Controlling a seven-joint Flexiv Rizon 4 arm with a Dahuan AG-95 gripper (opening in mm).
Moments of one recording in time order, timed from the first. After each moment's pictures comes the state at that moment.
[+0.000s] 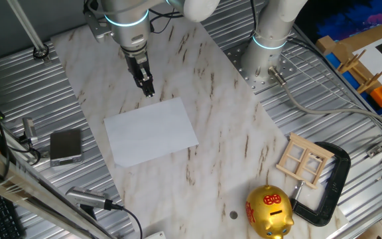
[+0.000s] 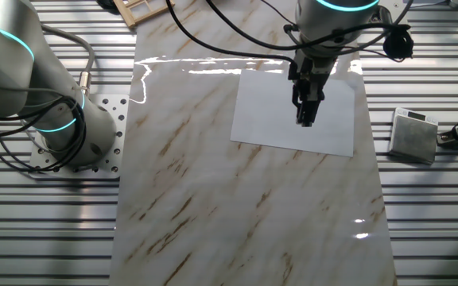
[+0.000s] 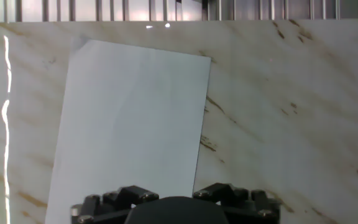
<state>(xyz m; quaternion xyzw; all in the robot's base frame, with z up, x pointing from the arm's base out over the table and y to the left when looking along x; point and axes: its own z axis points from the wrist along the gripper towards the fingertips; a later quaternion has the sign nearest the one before) 0.496 0.000 0.169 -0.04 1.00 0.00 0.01</state>
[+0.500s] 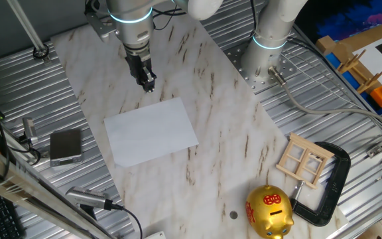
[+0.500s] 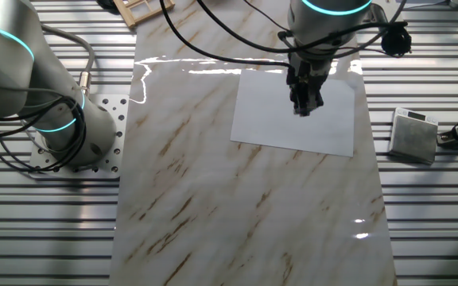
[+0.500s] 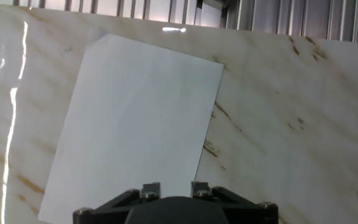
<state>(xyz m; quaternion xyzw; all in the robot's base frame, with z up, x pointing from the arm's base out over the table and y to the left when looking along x) 0.496 0.000 0.168 -0.07 1.00 0.01 0.02</state>
